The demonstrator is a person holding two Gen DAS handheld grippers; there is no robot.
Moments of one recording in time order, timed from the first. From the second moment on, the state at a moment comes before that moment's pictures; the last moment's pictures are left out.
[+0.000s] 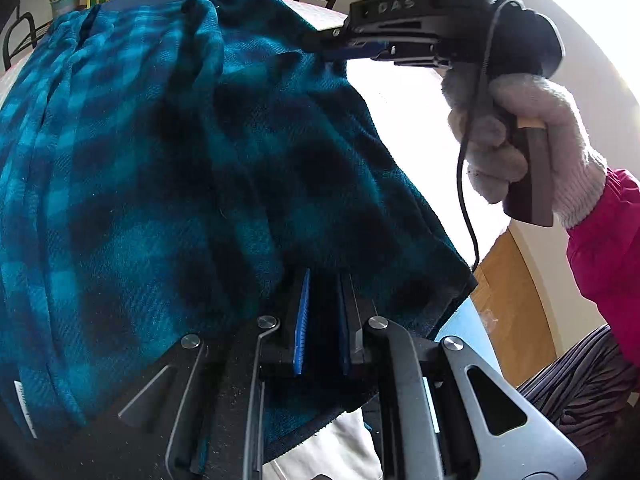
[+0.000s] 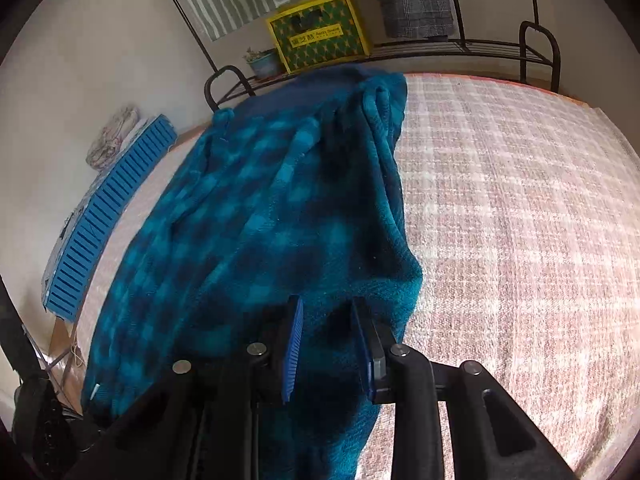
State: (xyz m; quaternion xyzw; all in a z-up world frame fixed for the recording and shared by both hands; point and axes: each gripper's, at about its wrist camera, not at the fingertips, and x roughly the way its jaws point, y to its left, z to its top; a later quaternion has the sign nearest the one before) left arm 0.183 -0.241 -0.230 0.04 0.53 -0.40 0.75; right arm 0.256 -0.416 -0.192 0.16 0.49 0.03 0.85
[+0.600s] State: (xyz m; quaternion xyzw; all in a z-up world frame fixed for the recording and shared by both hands) left arm 0.146 -0.256 -0.188 0.03 0.49 -0.42 0.77; right arm 0.123 -0.482 -0.115 0.26 0.39 0.02 0.88
